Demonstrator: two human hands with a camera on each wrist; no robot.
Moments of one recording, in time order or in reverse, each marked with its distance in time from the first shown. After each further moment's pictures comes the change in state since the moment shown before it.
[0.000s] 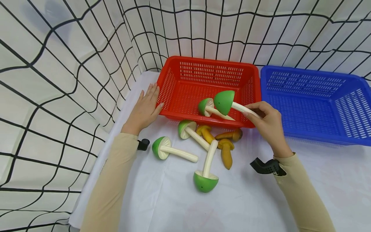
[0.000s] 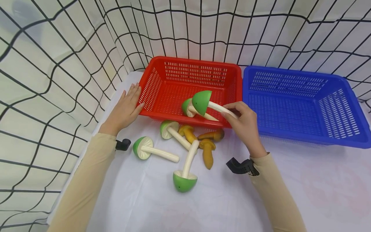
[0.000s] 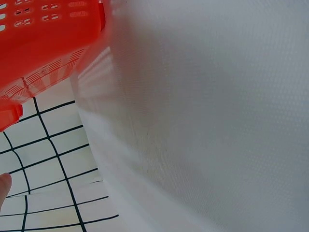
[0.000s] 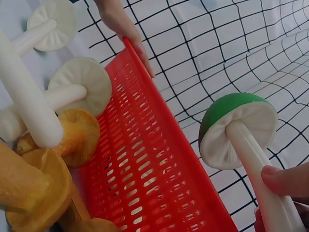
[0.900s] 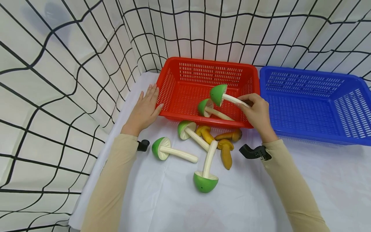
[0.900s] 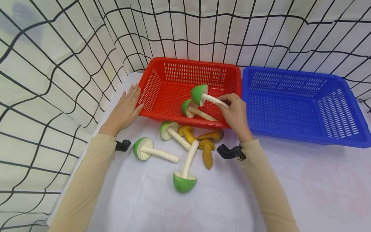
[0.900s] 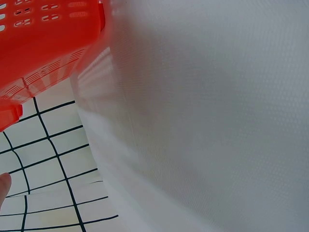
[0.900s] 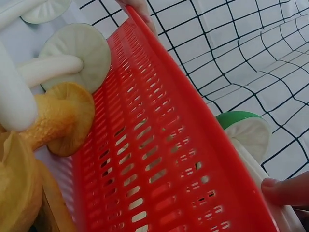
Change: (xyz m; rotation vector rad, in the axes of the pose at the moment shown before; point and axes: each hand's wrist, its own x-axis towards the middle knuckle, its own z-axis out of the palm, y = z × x) left_hand 0.000 0.000 0.000 -0.010 0.000 -0.002; right_hand 0.038 0.007 0.025 -0.120 0.011 0.011
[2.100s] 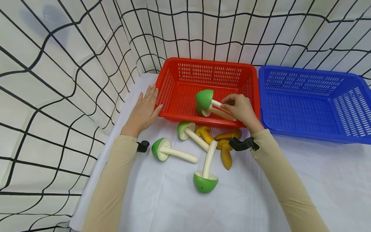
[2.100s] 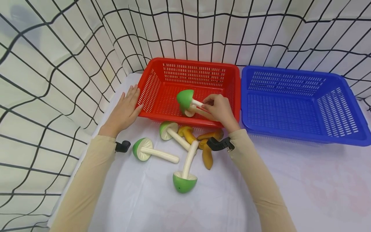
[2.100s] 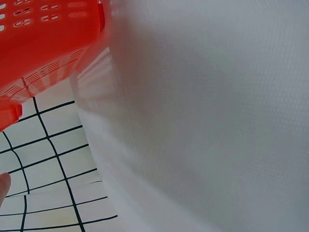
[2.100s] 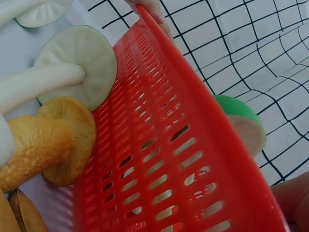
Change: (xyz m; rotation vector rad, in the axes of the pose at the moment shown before) left_hand 0.000 0.001 0.000 -0.003 0.015 0.009; right_hand 0.023 -0.010 0.026 -0.046 -0.322 0.089
